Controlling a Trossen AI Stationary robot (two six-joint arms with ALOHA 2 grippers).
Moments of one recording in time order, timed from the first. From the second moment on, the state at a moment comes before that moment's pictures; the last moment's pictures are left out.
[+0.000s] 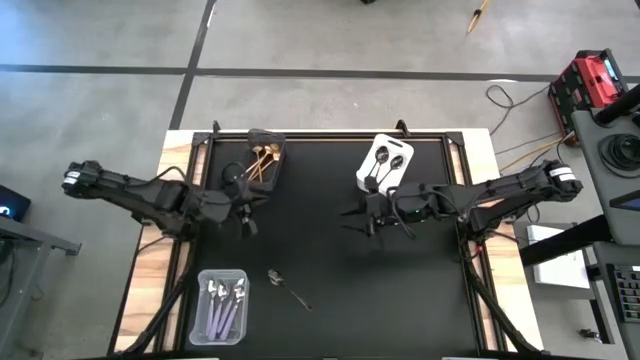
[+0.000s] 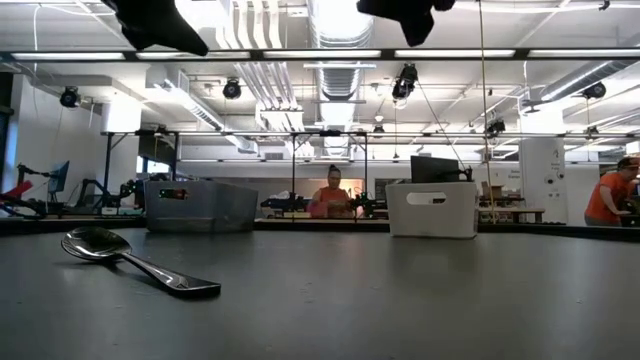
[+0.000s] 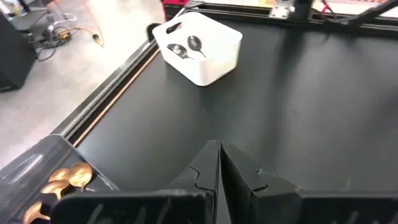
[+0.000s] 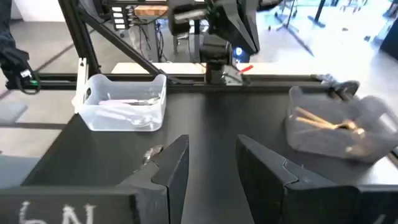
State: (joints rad) left arm -0.24 0.92 0.85 -0.55 -0.59 -0.30; right arm 0.14 1.27 0.92 0.08 0.08 0.02
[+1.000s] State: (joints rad) left arm -0.43 0.87 0.84 -0.60 -0.75 -0.17; right arm 0.16 1.96 1.56 -0.34 0.07 0.34
